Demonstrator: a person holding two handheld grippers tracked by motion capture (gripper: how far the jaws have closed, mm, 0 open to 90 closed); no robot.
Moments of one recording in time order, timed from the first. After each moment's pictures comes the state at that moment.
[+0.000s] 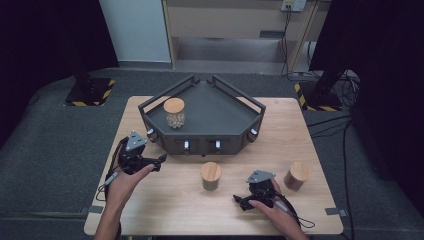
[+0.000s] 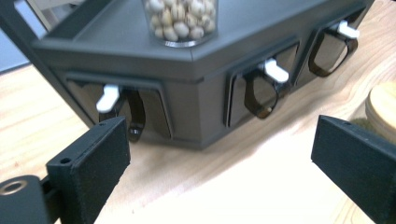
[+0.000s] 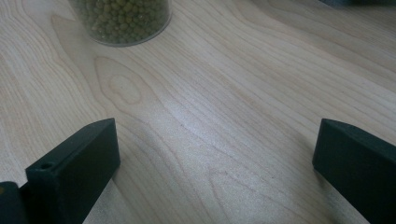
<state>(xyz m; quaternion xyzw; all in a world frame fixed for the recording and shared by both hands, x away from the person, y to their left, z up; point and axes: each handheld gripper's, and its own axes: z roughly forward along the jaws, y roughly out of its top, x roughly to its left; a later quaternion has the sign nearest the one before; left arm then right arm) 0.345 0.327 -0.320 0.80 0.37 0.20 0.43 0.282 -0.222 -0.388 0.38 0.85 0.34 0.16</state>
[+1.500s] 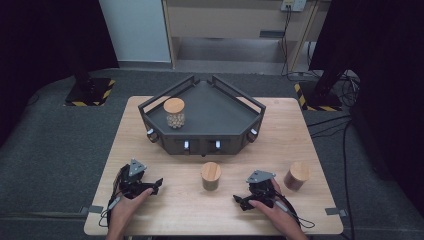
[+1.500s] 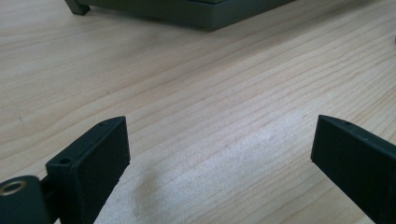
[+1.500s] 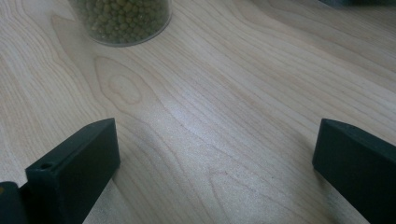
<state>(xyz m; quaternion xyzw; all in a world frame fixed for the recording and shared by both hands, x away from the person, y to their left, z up) 0.325 0.331 -0.397 0.80 0.43 0.17 0.38 0.282 -0.222 -0.388 0.38 0.84 0.34 0.16</state>
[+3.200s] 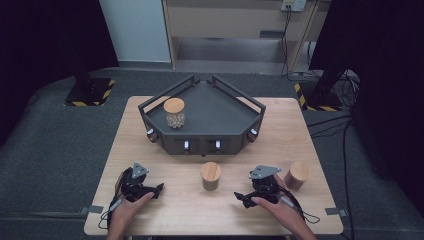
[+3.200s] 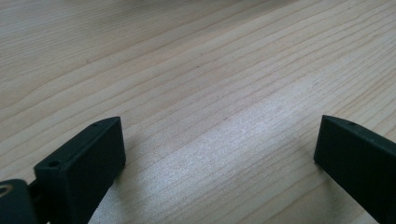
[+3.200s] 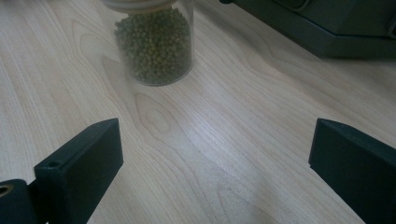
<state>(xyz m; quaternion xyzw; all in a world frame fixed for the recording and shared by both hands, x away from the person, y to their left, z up) 0.331 0.328 -0.405 0.82 0.42 0.16 0.35 0.283 -0.230 -0.351 0.35 0.85 0.36 0.15</state>
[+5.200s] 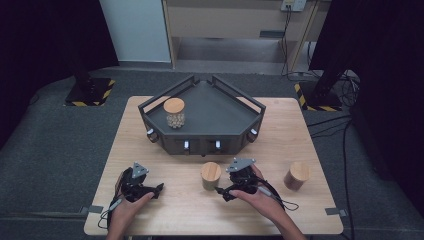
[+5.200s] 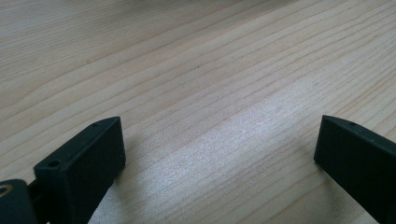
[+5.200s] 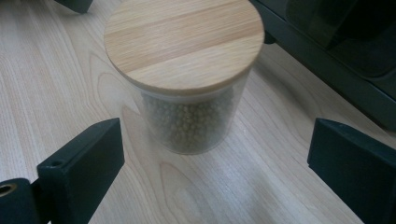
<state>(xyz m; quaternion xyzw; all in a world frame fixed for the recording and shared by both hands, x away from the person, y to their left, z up) 0.331 0.328 -0.405 0.82 0.42 0.16 0.35 0.320 -0.175 -0.350 0.32 0.87 0.36 0.13</state>
